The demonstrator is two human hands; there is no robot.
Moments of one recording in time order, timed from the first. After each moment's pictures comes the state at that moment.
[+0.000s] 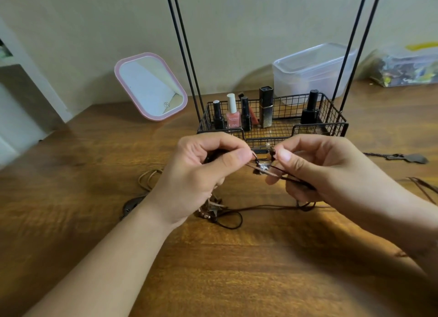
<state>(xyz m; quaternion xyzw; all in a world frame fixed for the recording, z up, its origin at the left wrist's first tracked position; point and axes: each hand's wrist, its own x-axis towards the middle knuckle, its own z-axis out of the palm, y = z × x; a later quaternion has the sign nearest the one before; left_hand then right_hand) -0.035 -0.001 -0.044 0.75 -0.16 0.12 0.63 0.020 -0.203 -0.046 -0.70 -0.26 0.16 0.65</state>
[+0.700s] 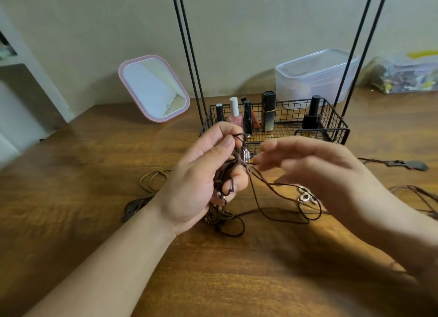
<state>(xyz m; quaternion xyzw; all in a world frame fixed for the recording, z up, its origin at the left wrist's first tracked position) -0.037 -0.008 -0.042 0.59 -0.12 -0.01 0.80 0.017 -0.201 -0.047 -0.71 -0.31 0.12 0.63</state>
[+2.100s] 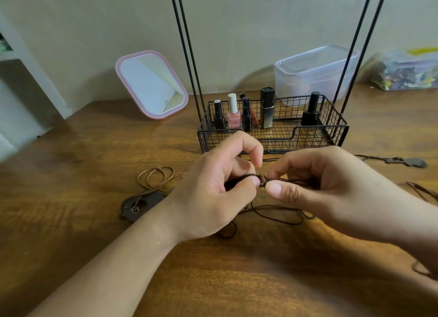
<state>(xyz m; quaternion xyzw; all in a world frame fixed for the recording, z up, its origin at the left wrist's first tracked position) -0.043 -0.014 -0.046 0.83 -0.21 0.06 0.51 0.011 -0.210 -0.036 -0.78 -0.41 0.10 0.46</state>
